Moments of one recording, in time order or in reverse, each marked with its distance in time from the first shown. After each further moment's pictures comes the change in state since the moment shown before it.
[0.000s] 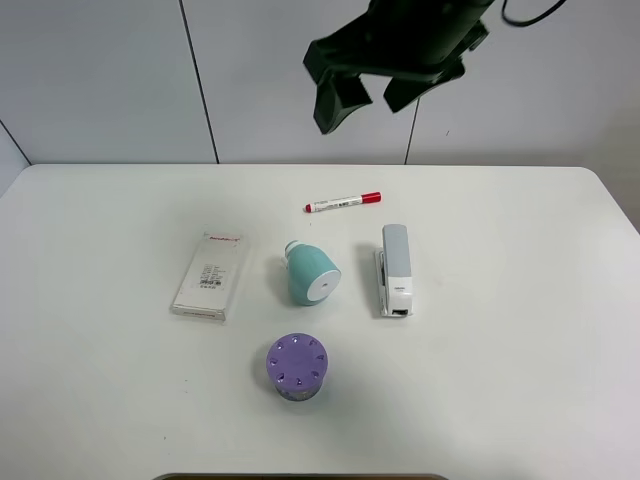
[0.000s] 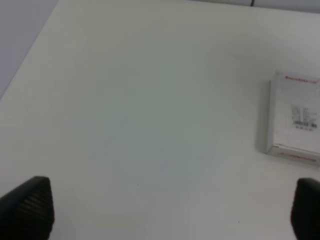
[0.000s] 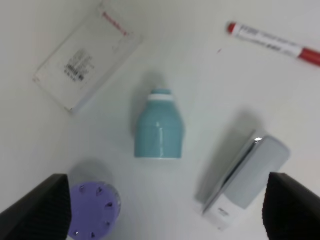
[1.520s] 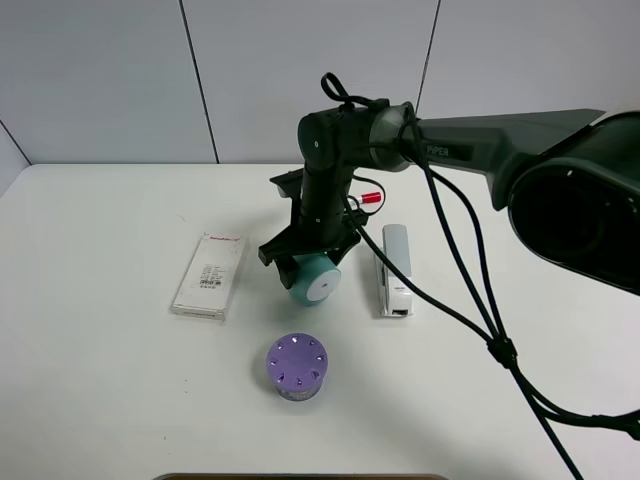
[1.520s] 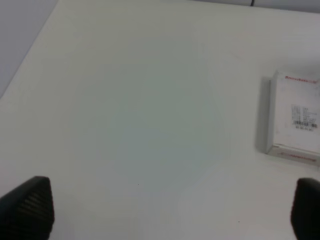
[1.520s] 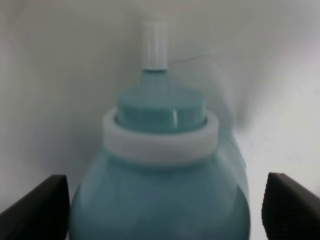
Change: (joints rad) left arm 0.000 0.000 0.000 0.000 0.000 0.000; right arm 0.000 0.679 0.001 0.097 -0.203 -0.044
